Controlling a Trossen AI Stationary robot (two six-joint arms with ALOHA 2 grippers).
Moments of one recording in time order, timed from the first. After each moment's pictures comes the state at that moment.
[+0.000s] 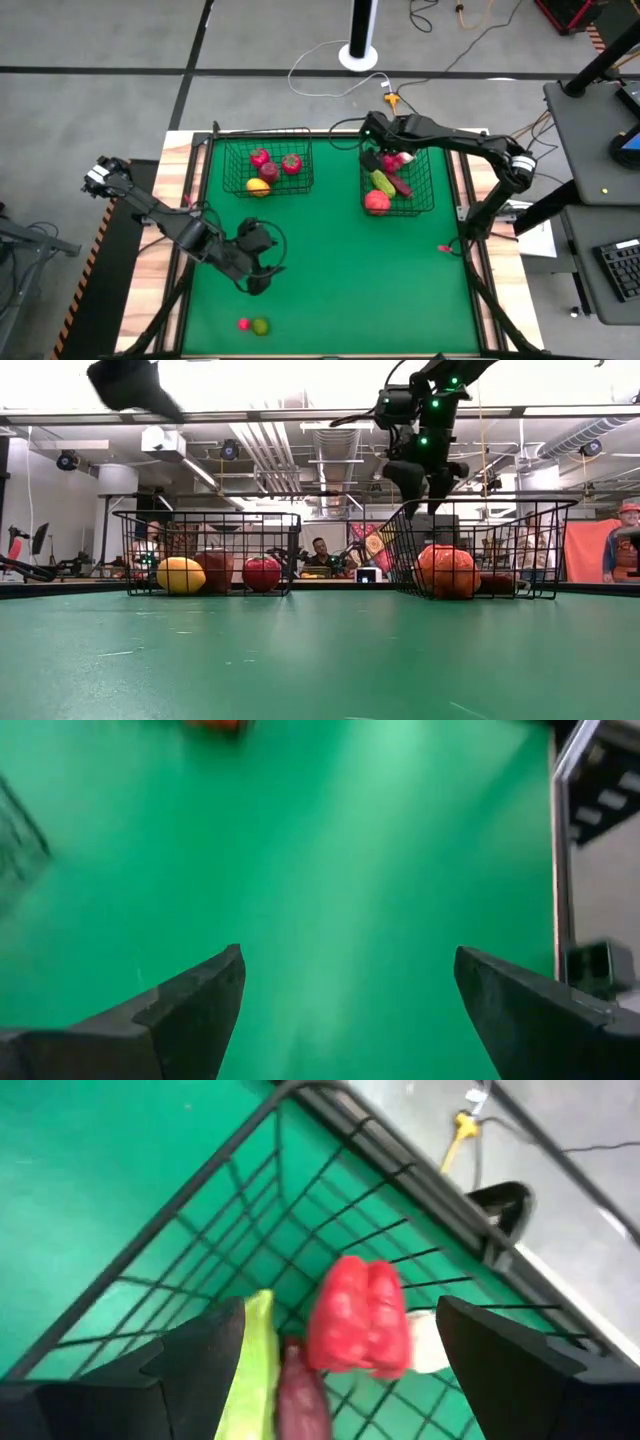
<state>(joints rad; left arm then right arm) -0.56 1.27 1.00 -0.58 -0.47 -0.79 -0.50 1.65 1.38 -0.95 0.35 0.31</state>
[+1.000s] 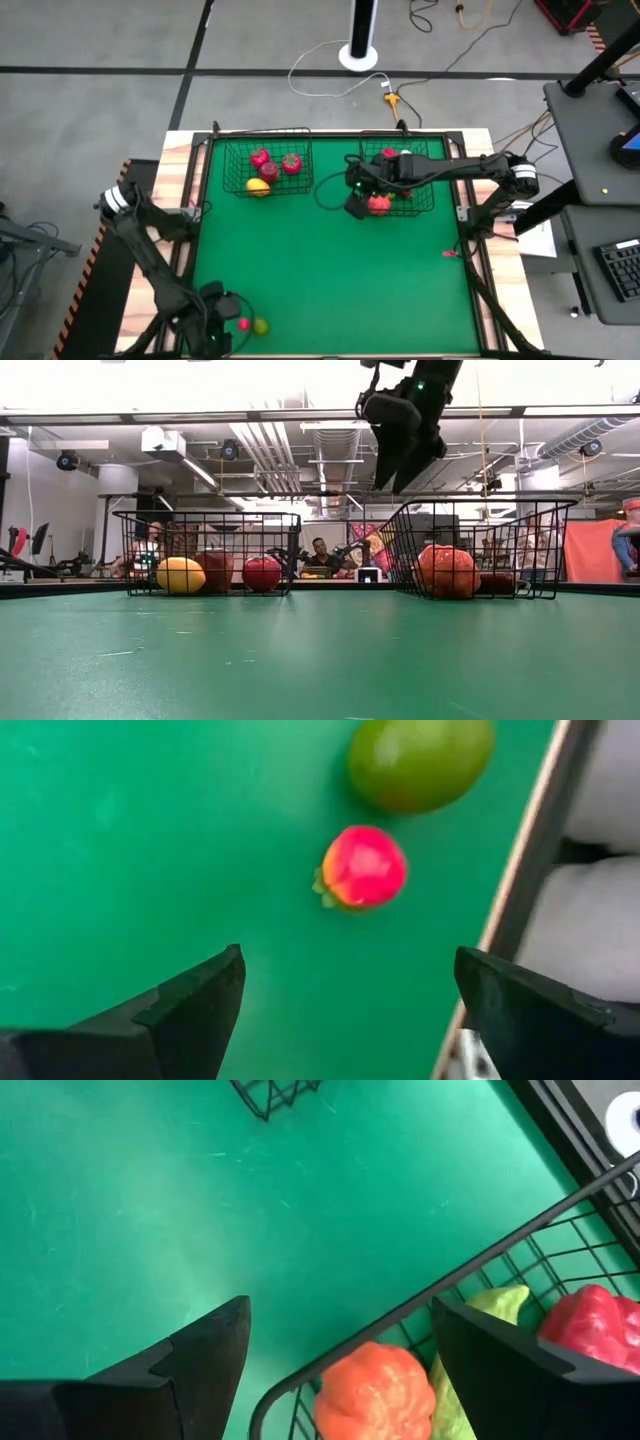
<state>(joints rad) -1.06 1.60 1.00 -0.69 -0.14 -1.38 -0.10 1.63 1.38 -0.88 0.26 0.37</state>
